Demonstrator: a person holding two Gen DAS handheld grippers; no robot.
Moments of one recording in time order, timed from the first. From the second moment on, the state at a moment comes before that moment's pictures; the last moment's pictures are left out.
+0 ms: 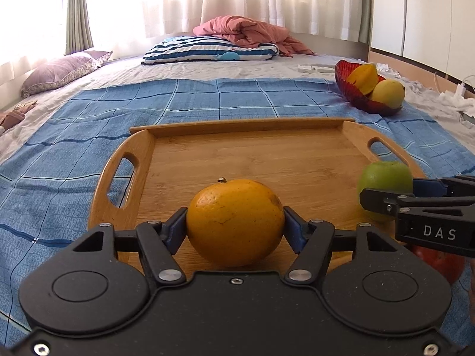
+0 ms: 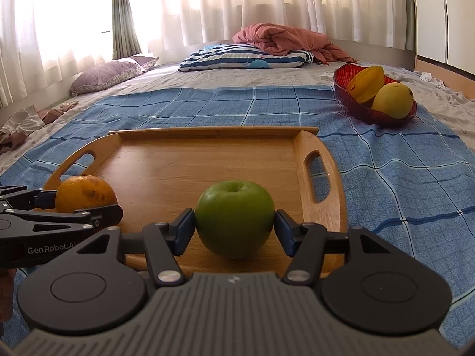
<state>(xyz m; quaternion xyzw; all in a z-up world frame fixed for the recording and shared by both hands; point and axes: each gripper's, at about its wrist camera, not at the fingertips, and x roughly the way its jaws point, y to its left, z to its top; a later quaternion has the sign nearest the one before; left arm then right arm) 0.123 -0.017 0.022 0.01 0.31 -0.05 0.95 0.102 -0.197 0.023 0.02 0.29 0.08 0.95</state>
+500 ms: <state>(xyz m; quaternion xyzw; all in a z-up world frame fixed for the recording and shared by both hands) 0.126 -0.020 0.010 0.03 0.32 -0.06 0.95 0.102 -0.200 0.021 0.03 0.29 0.09 0.95</state>
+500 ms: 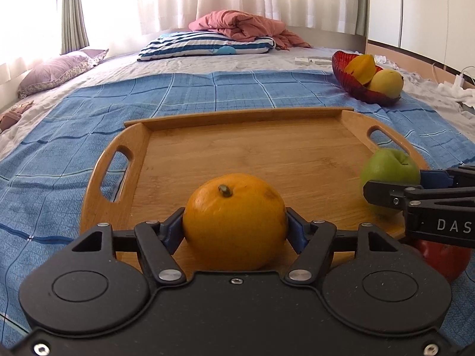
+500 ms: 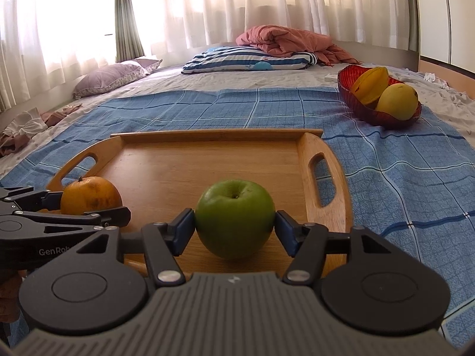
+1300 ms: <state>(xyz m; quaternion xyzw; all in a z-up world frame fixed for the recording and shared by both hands) 0.081 -0.003 0.031 -0.01 0.29 -0.09 0.95 0.064 -0.215 0.027 0.07 0.27 0.10 0.95</state>
